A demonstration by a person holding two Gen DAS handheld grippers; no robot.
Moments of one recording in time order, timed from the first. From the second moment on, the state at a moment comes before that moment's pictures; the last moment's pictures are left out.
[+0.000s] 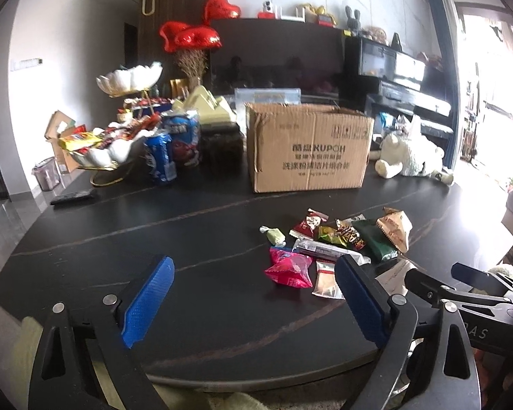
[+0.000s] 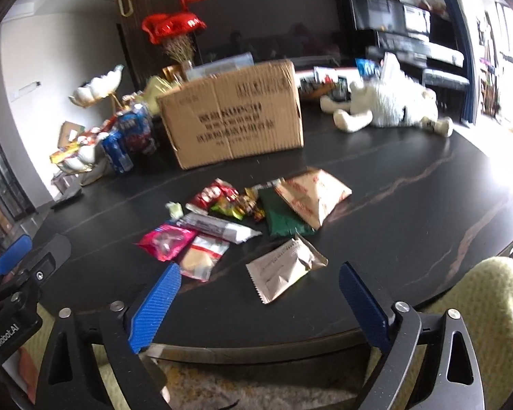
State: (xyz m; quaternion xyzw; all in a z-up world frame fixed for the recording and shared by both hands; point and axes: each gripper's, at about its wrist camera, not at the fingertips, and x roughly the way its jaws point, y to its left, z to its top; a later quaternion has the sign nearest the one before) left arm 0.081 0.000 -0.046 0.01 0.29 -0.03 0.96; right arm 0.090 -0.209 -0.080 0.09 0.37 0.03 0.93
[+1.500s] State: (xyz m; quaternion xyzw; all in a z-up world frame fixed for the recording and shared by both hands) left arm 0.169 -0.022 -0.121 -0.02 0.43 -0.12 0.89; right arm 0.148 -0.212 -0.120 0.10 0.44 0.02 0.89
